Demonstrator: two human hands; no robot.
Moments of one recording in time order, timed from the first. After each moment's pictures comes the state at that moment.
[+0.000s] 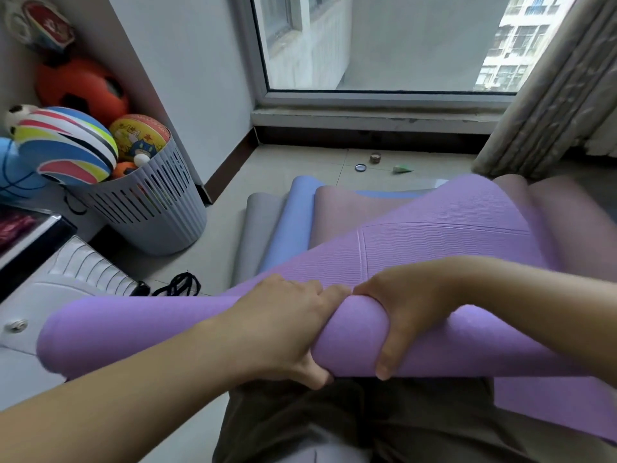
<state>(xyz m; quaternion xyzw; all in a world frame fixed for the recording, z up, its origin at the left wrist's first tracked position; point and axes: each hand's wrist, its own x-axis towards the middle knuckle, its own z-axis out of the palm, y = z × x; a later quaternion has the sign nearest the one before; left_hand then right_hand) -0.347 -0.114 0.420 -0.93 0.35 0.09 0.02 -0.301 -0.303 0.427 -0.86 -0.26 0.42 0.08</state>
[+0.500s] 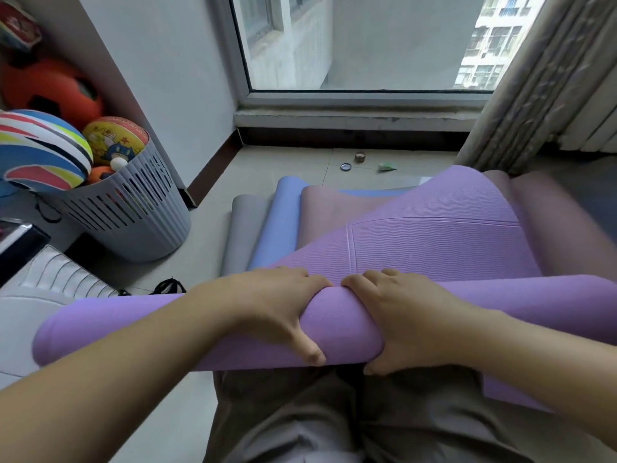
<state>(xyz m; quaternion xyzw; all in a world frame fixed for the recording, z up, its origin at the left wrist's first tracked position) -0.307 -0.115 0.411 -0.91 0.30 0.28 -0.02 -0.342 -0.313 0.402 -0.95 -0.28 0.15 0.00</state>
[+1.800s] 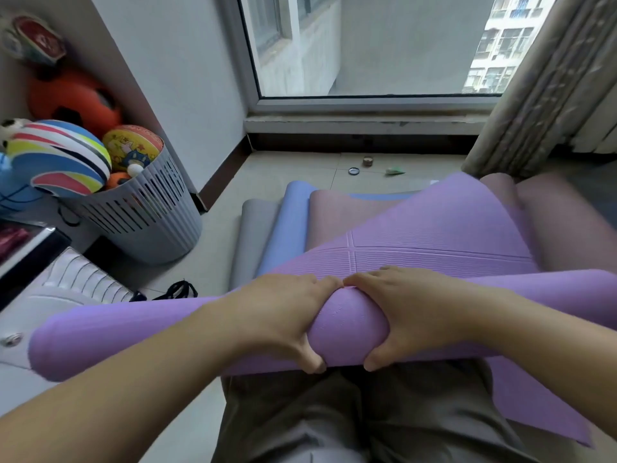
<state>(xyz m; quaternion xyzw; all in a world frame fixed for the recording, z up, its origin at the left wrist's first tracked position) -0.327 -0.116 0.420 -0.93 0.33 0.17 -0.03 -0.331 -0.317 0.416 -0.94 -0.29 0.19 0.05</state>
